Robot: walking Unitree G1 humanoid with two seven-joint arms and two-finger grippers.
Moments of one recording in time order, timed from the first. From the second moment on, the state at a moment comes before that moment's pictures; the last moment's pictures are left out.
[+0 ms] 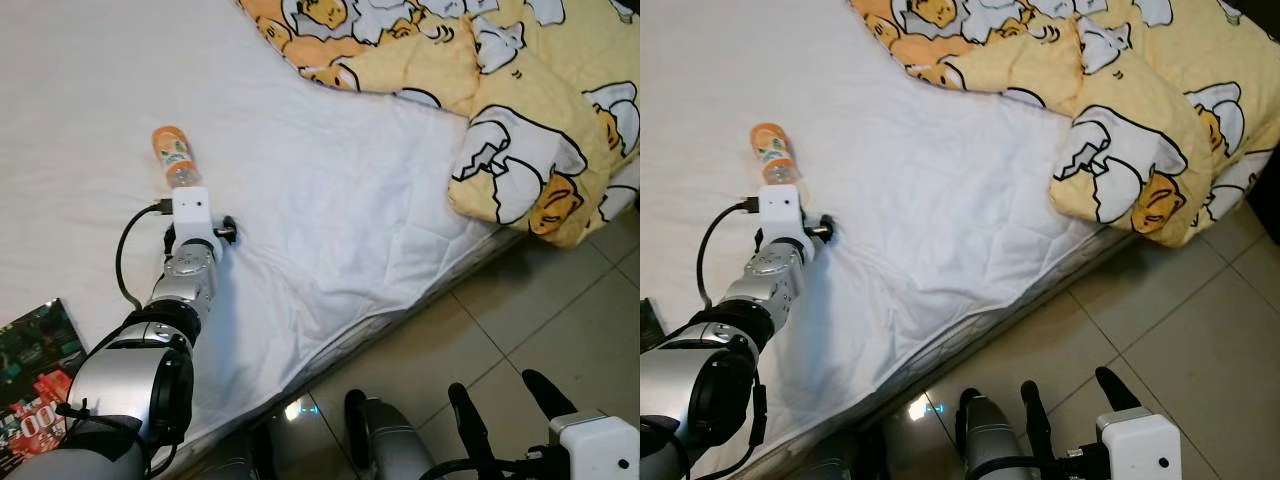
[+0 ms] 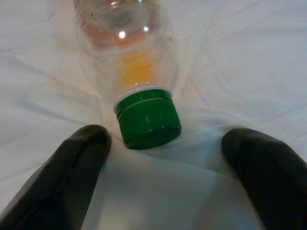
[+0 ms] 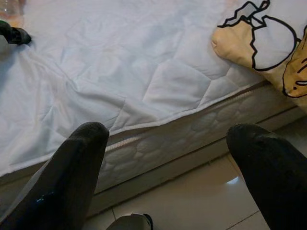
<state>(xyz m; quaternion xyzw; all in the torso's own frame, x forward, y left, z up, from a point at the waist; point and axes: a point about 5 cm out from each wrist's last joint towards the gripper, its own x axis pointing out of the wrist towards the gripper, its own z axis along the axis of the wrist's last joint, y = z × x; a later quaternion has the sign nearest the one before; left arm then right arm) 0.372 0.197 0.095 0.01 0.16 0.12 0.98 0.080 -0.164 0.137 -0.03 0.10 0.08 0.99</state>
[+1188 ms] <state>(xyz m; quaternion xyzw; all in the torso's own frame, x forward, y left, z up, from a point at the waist) 0.374 0.212 0.104 -0.12 0.14 0.20 0.96 0.085 -0.164 0.136 -0.03 0.10 0.08 0.99</state>
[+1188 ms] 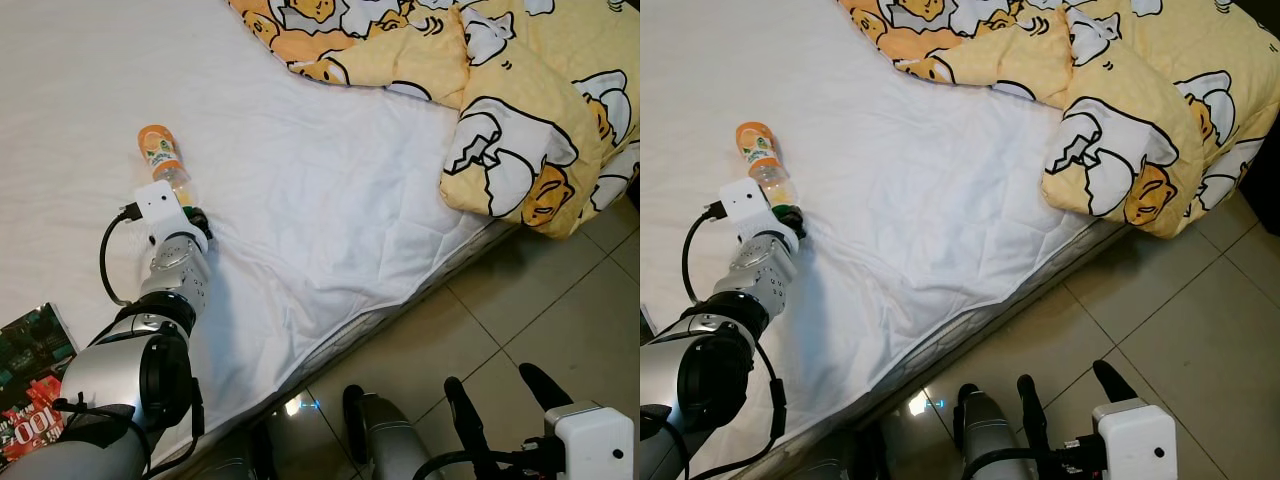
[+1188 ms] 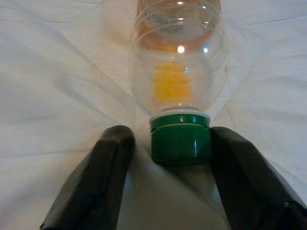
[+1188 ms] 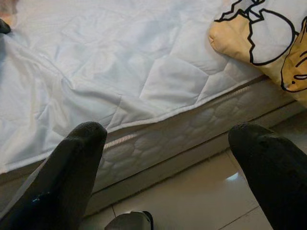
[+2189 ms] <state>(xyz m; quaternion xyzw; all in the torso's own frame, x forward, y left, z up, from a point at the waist) 0.398 0.214 0.174 -0.05 0.01 0.05 1.00 0.224 -0.149 0.112 -0.01 -0.03 0.10 0.99</state>
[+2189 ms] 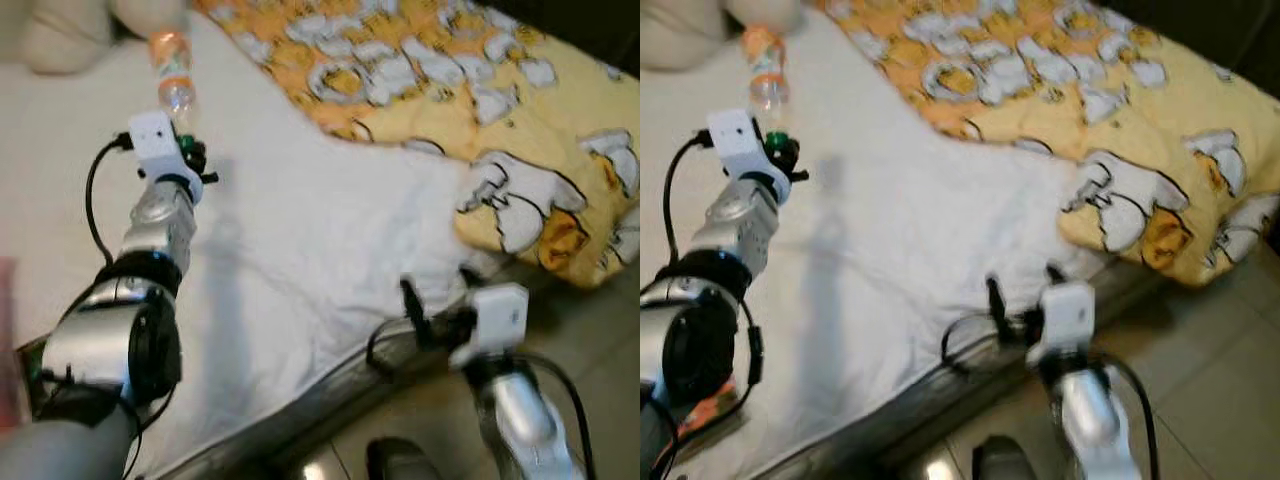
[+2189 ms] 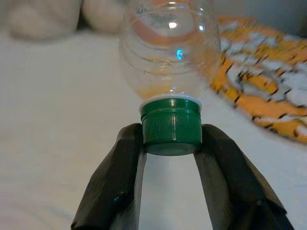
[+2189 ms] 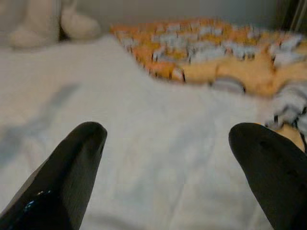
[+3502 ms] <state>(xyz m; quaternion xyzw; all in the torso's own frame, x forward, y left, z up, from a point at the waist) 0.266 0.183 0.111 0.03 -0.03 0.04 1.00 0.291 -0.179 0.091 0.04 -0.02 0.02 1.00</state>
